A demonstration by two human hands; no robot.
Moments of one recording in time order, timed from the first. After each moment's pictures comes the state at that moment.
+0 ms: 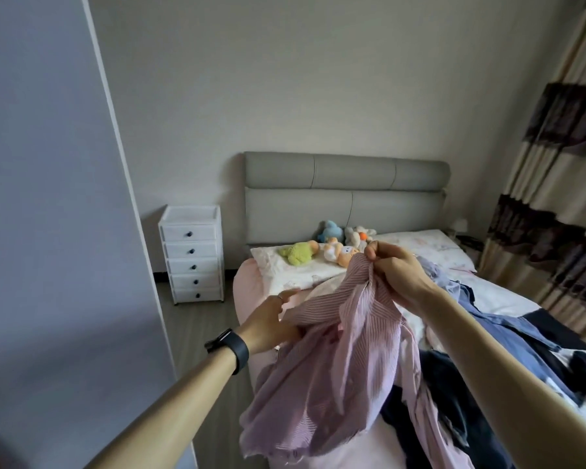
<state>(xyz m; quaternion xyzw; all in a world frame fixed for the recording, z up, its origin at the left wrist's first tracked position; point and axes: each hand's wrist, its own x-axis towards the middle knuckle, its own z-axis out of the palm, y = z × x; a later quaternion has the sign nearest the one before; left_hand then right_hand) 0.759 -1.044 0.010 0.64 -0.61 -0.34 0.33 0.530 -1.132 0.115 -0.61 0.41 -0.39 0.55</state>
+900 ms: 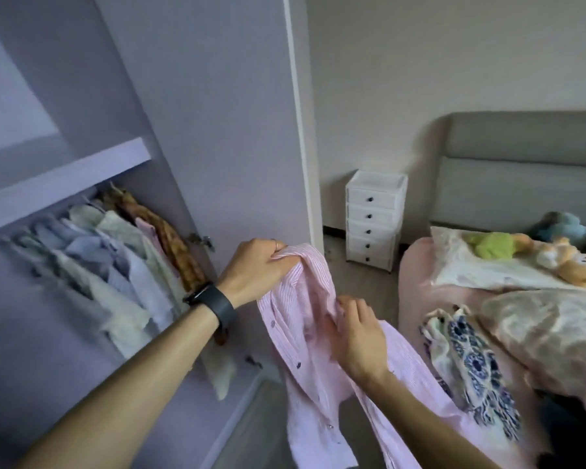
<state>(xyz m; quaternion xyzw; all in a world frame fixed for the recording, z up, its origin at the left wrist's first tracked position) 0.812 -0.866 0.096 0.86 -0.39 -0.04 0.34 0.673 -1.002 -0.065 -0.90 0.21 -0.31 0.23</state>
